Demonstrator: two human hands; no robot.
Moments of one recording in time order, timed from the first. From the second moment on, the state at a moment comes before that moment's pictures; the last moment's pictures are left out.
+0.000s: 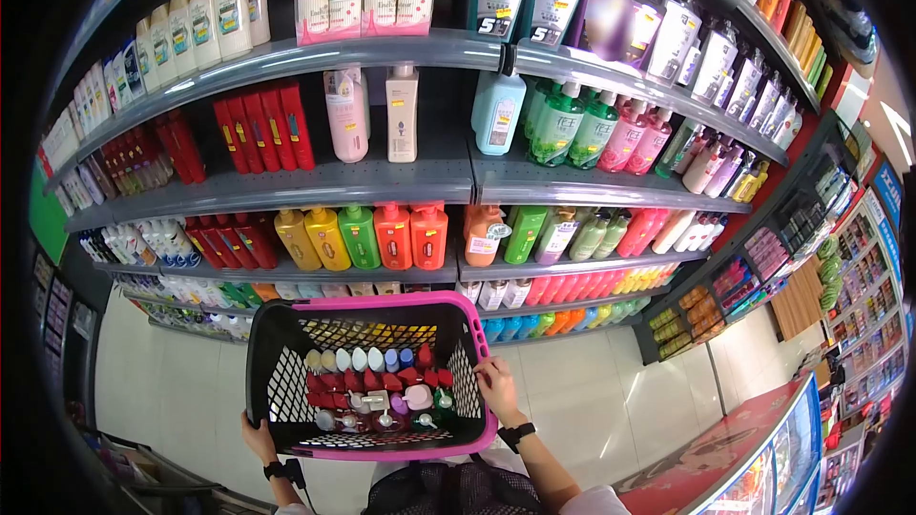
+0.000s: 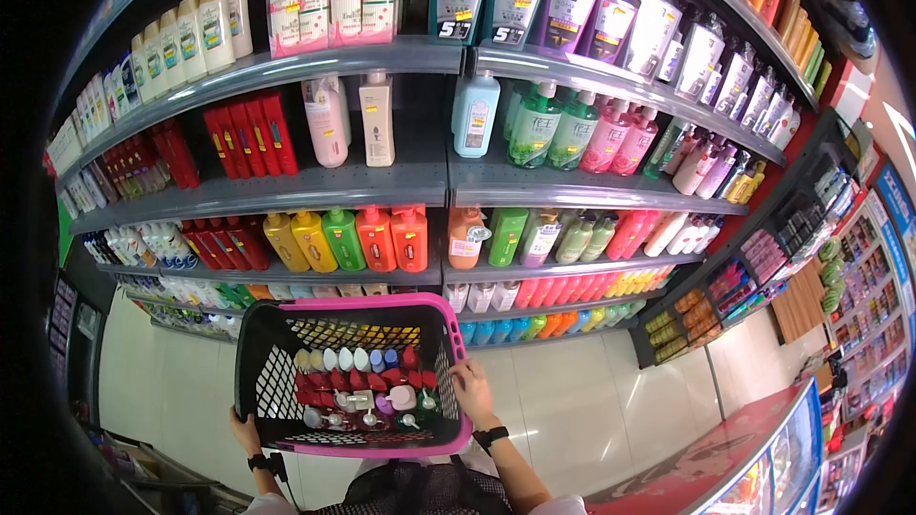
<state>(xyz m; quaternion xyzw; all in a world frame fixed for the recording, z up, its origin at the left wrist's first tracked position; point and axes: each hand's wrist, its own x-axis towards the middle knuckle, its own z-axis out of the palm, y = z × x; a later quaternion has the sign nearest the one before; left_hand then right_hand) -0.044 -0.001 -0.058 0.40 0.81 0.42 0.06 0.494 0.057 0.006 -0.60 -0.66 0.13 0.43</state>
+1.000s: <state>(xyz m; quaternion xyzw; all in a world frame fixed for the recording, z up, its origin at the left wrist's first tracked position) -0.029 -0.006 -0.034 0.36 0.82 0.43 0.08 0.481 0.056 0.002 -0.59 -0.66 0.10 0.46</state>
